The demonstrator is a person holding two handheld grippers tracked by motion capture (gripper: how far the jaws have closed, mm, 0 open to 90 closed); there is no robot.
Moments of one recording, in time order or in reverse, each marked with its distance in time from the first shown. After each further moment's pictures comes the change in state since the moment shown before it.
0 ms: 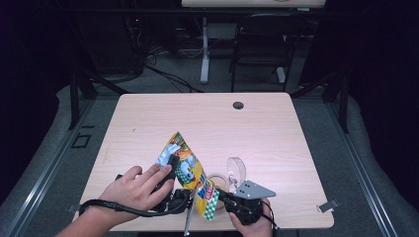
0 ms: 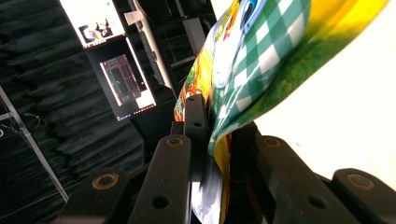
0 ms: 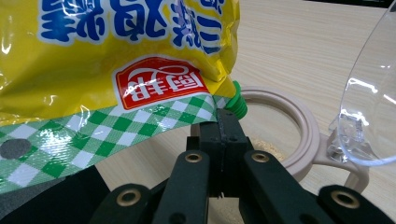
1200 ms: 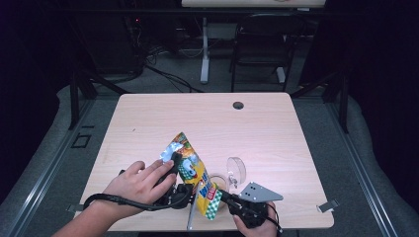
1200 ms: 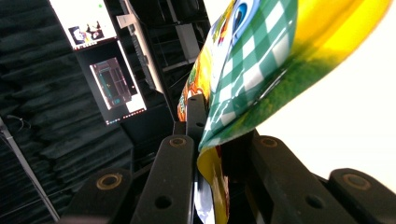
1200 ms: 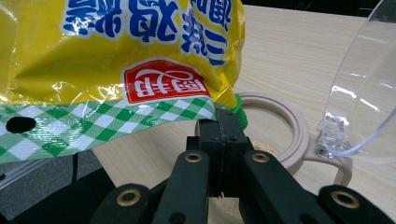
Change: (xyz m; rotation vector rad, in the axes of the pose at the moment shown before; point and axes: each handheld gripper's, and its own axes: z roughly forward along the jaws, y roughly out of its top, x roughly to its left) left arm 0.008 0.002 0.008 -0.023 -0.038 -0.022; right arm 0.002 0.001 -0.014 -0.035 0.005 0.002
